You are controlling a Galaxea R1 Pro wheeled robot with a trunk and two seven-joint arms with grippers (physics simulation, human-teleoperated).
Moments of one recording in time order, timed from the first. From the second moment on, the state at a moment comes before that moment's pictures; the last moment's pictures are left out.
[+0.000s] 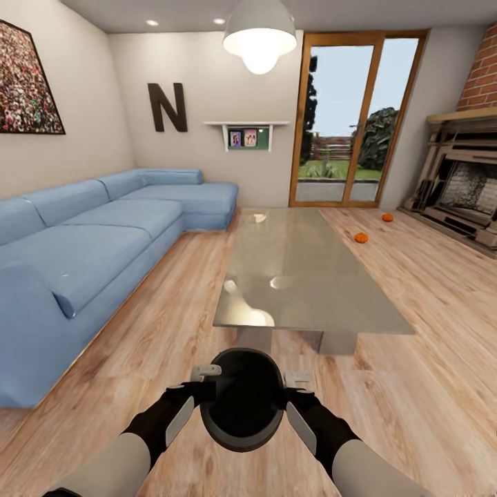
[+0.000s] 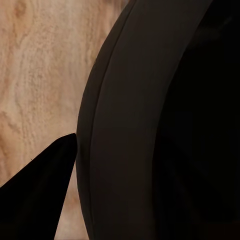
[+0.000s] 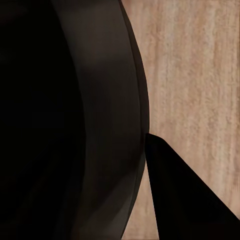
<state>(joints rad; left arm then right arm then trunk) -0.67 -0.09 -0.27 -0.45 0.30 0.29 0.06 -0.64 0.15 0.33 -0.48 -0.36 0.32 -0.21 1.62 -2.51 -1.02</state>
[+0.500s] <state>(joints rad) -0.67 -0.09 -0.27 -0.45 0.31 0.29 0.06 -0.64 0.15 0.33 -0.48 -0.35 0.33 -0.21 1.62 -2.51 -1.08</state>
